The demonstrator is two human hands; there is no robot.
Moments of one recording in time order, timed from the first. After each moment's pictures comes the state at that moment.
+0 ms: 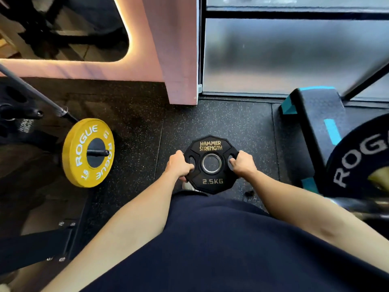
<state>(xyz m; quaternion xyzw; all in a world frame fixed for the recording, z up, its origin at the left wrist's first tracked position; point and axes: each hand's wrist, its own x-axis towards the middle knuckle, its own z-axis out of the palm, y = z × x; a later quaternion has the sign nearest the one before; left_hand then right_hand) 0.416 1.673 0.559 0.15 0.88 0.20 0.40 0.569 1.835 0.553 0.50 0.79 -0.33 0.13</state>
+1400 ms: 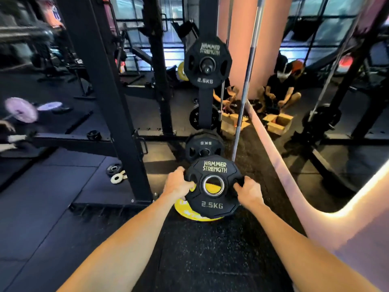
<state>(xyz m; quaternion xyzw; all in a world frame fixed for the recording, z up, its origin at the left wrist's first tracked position) 0.223 1.640 0.765 -0.42 0.82 0.38 -0.10 0.080 1.816 0.754 -0.23 0.90 -0.35 0.13</state>
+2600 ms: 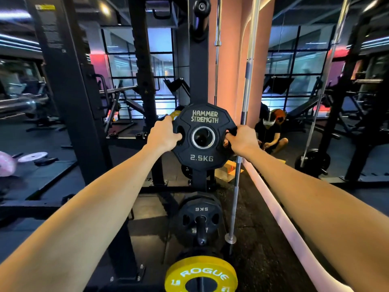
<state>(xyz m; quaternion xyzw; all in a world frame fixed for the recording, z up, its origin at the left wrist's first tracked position) 0.070 1.467 1.039 -0.29 0.89 0.19 -0.29 -0.087 1.642 1.020 -0.33 0.84 -0.41 -0.11</state>
